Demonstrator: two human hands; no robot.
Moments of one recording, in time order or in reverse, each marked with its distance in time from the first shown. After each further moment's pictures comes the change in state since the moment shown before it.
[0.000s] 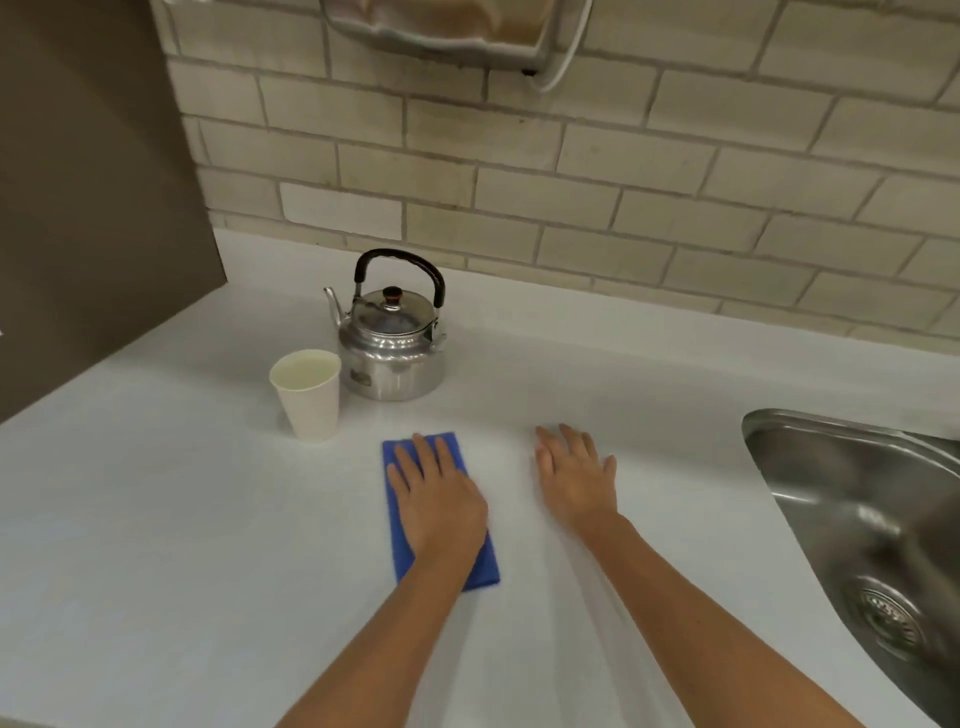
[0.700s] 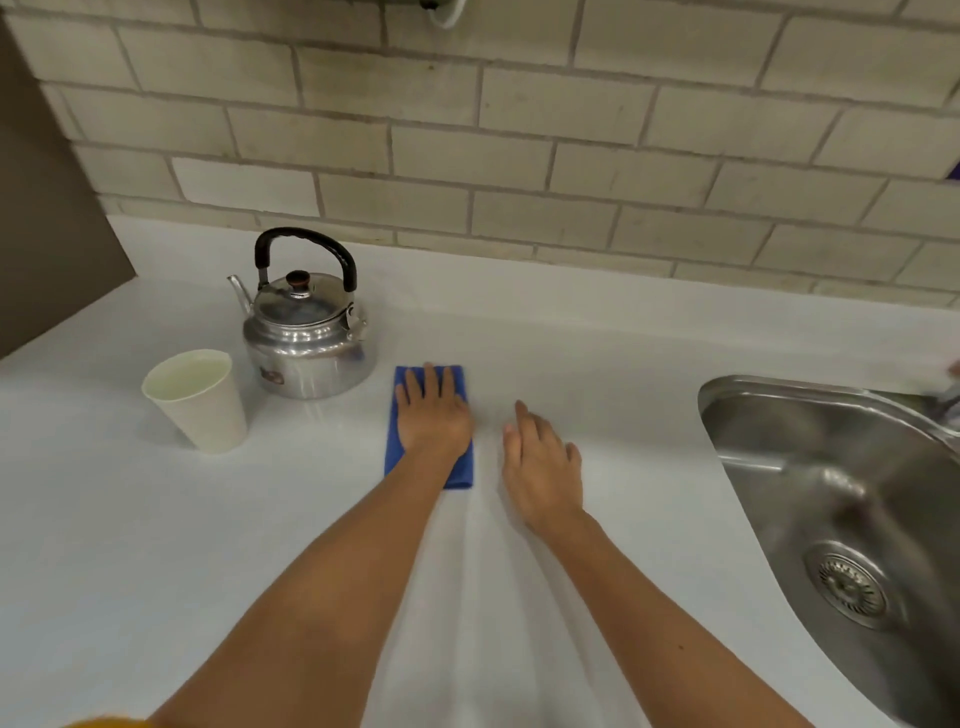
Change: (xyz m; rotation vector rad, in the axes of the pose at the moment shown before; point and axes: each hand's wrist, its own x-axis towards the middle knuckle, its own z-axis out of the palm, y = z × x) left_hand 0.096 0.084 0.016 0.052 -0.140 0.179; right_hand 0.009 0.033 -0.003 0.169 0.126 0.024
